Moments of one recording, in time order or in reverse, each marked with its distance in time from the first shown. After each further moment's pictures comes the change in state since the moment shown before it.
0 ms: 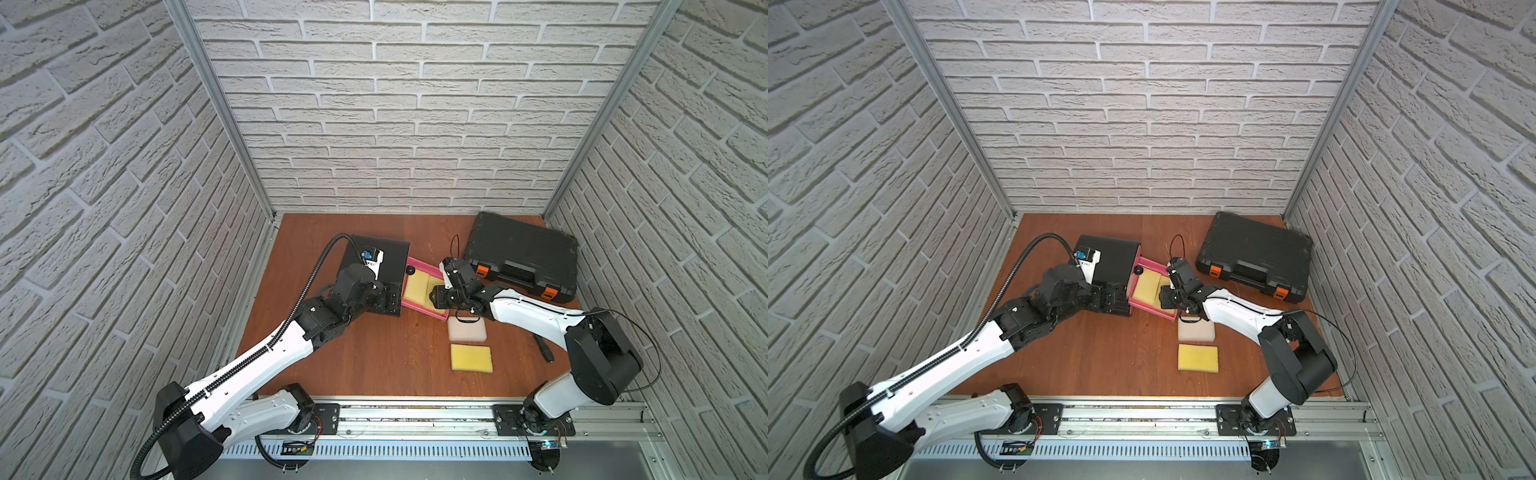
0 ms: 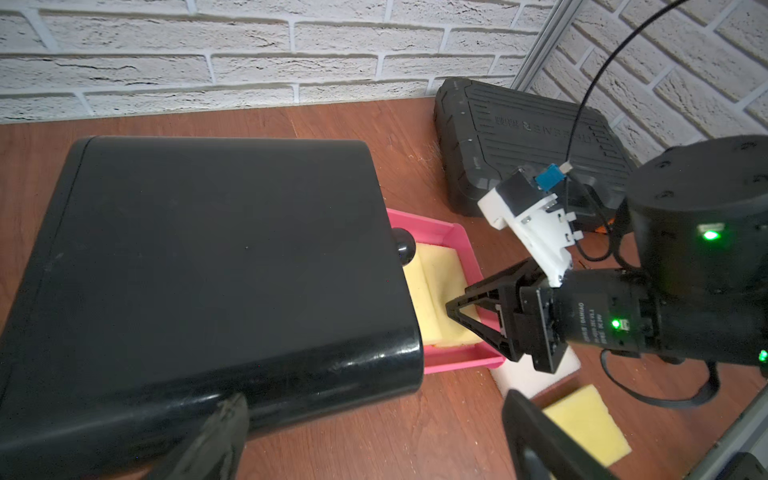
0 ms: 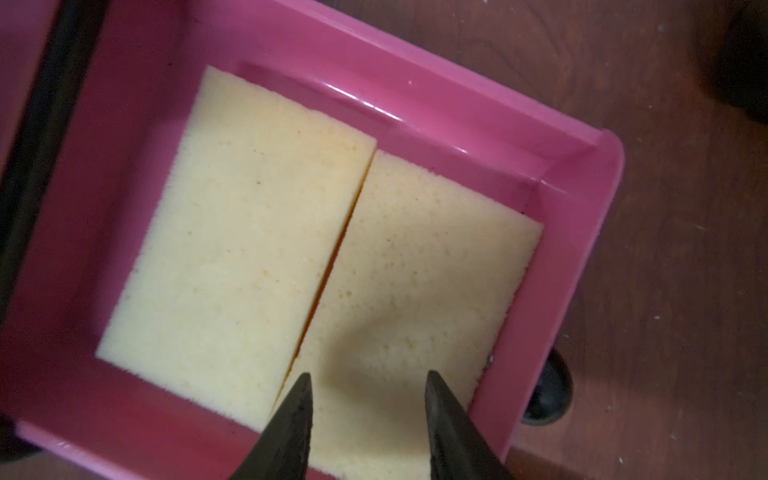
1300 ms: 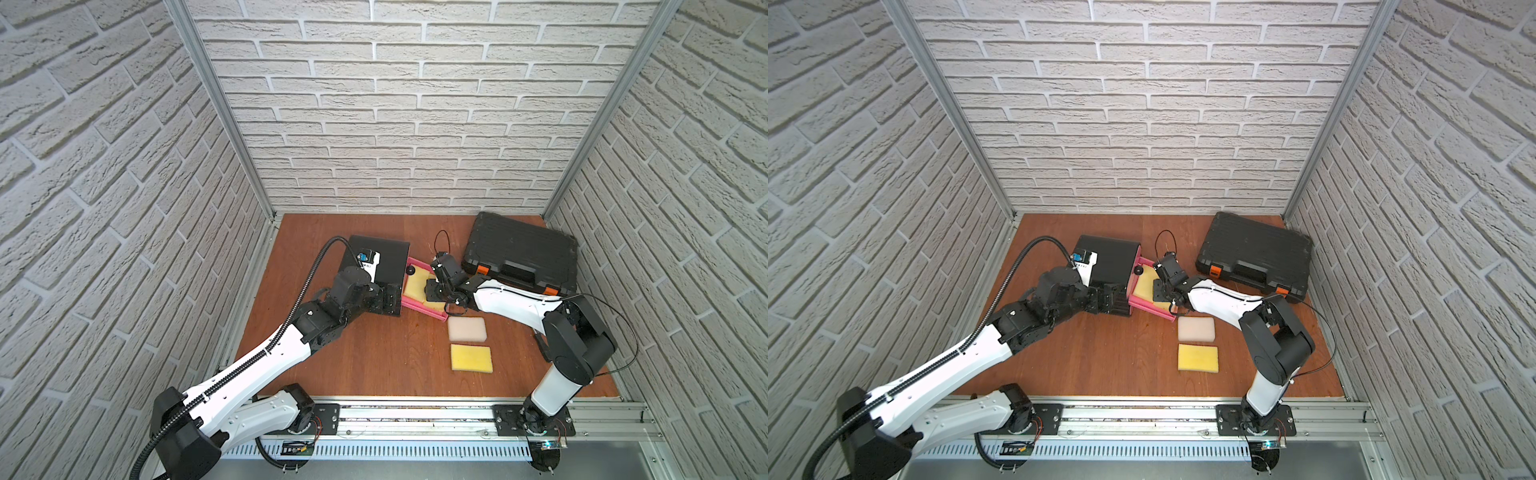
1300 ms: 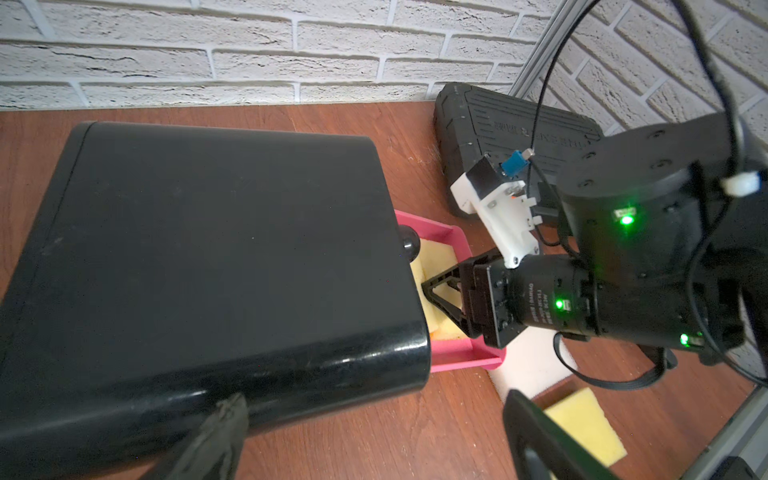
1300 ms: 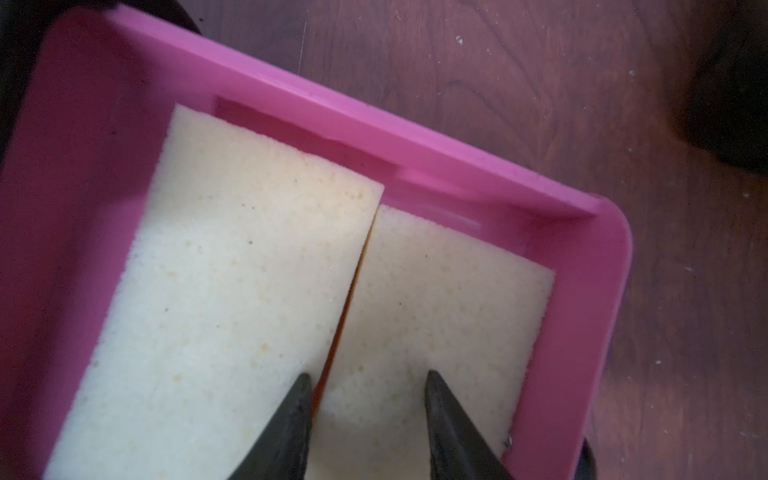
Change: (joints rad) left arm 0.024 -0.026 -0.049 0.039 0.024 -0.012; right arm 0.042 0.145 0.154 -0.044 0.136 0.067
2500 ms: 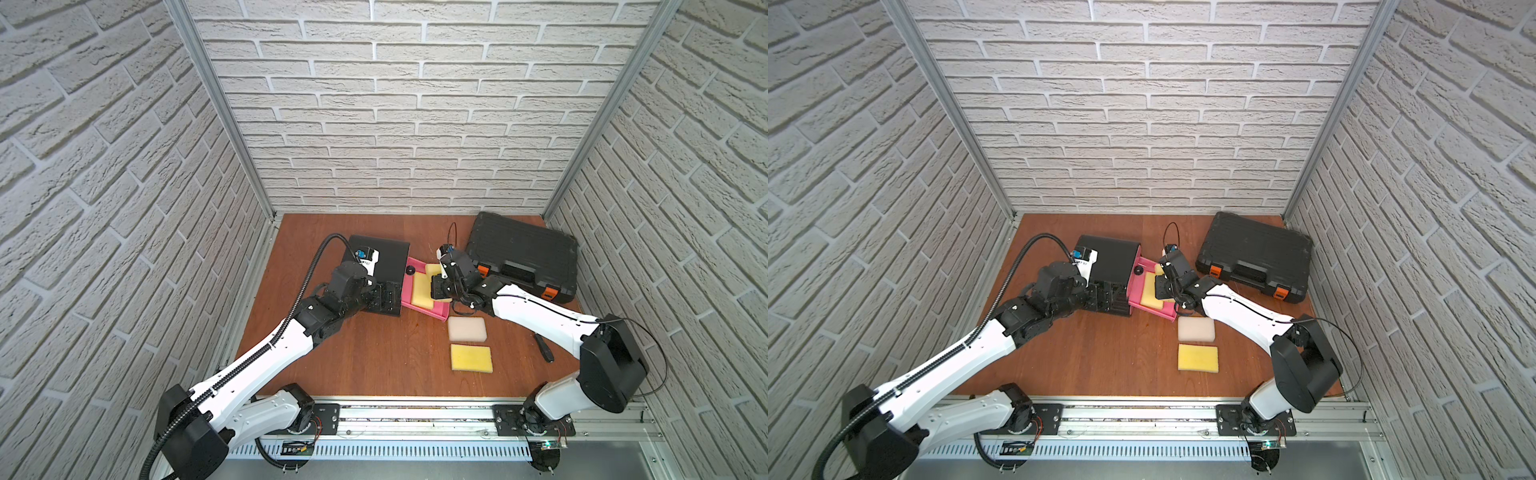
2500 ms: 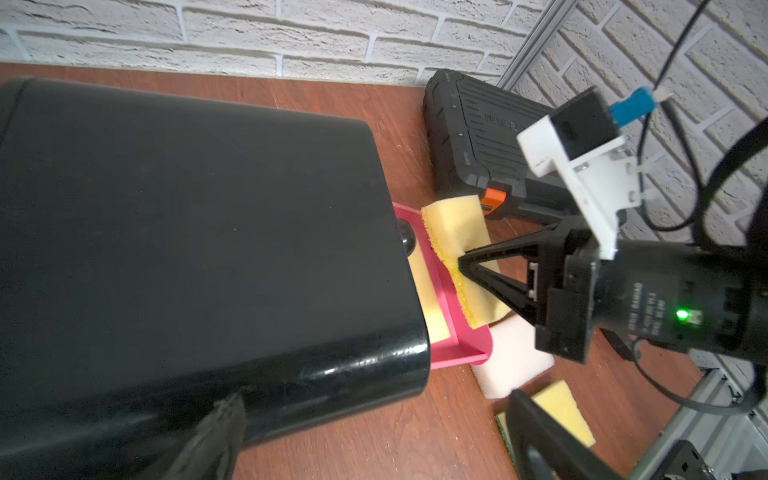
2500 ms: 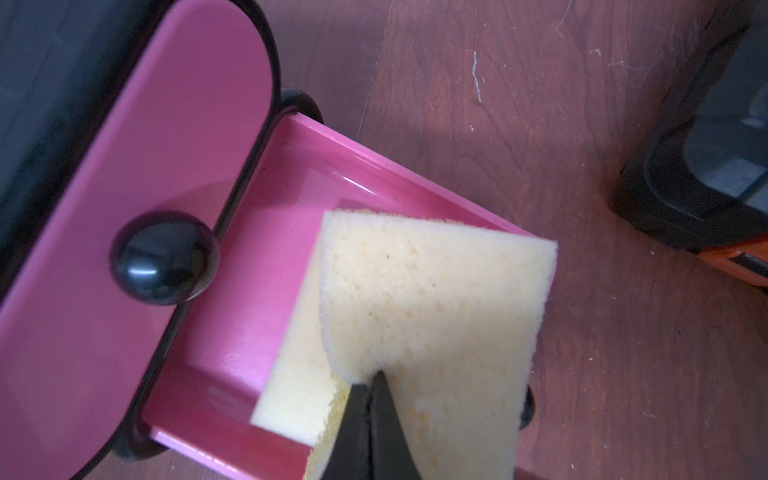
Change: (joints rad) left arm 0.079 0.056 0.004 0.024 0.166 -0.024; right arm 0.016 -0.218 -0.030 -0.044 -0.013 -0.117
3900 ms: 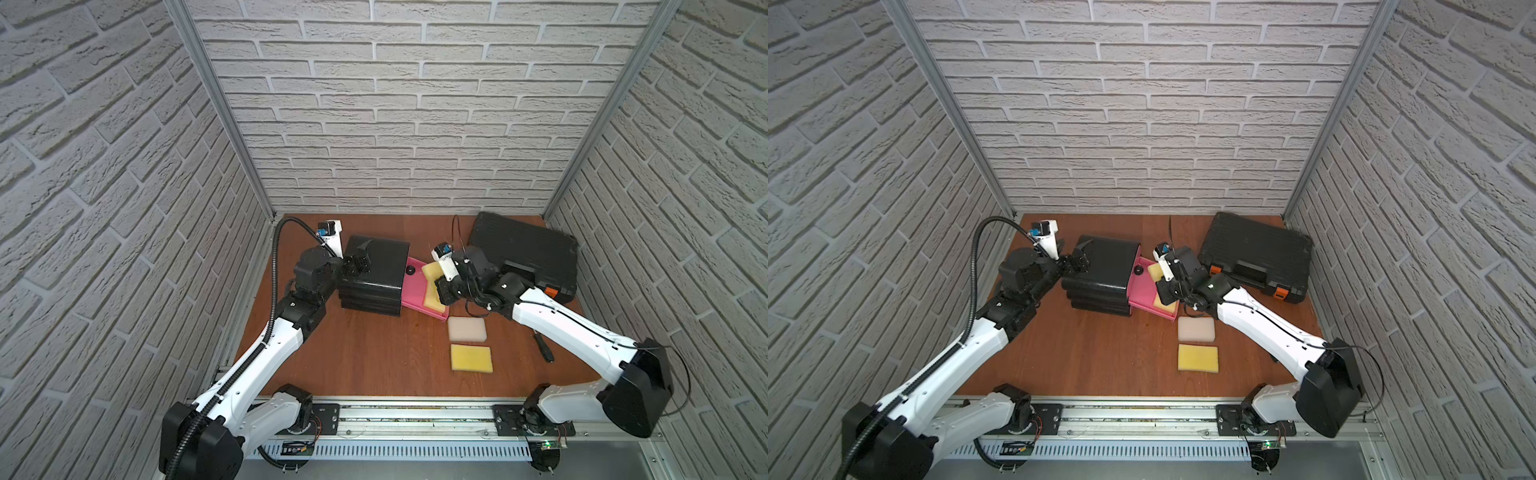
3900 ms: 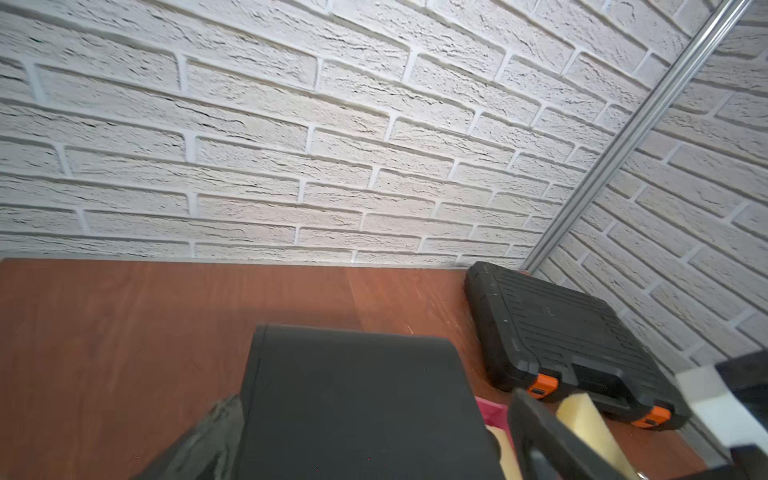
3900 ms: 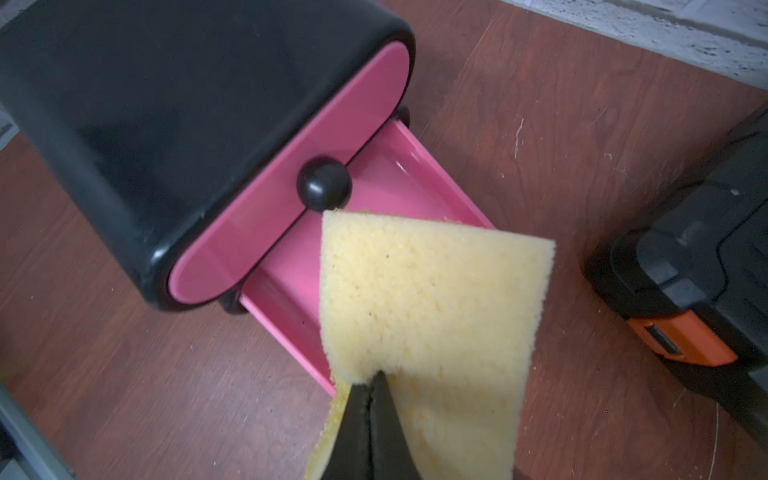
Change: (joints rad) left arm 0.278 -0.013 -0.027 0.430 0.037 0.079; right arm 0.024 -0.195 0.027 -0.182 -0.094 -0.313
